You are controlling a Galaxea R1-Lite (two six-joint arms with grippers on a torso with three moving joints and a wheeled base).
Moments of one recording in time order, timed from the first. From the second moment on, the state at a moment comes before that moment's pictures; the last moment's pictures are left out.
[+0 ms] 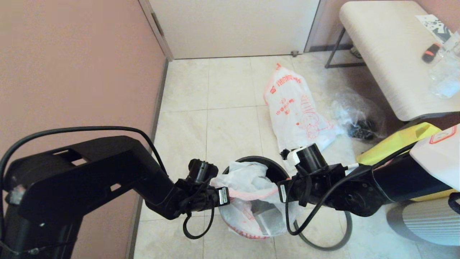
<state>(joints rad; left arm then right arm) -0.51 2.26 -0.98 -0.49 -0.03 -0.51 0.62 2.04 -1.09 -0.21 -0.23 0.29</state>
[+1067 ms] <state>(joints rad) -0.50 2.27 -1.00 -0.49 -0.03 -0.51 0.68 1.95 -0.94 -0.31 -0.24 0.40</state>
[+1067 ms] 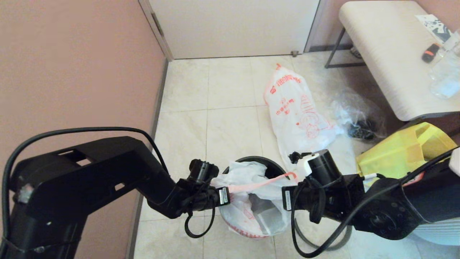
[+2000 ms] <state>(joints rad) -0.51 2.27 -0.99 -0.49 -0.03 -0.50 0.67 2.32 -1.47 -0.36 -0.16 0.33</state>
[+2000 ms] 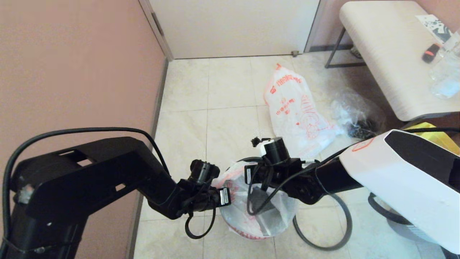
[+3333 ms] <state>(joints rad) -0.50 2.26 -0.82 -0.87 -0.03 -0.45 0.40 2.47 -1.86 0.01 -0.18 0.31</state>
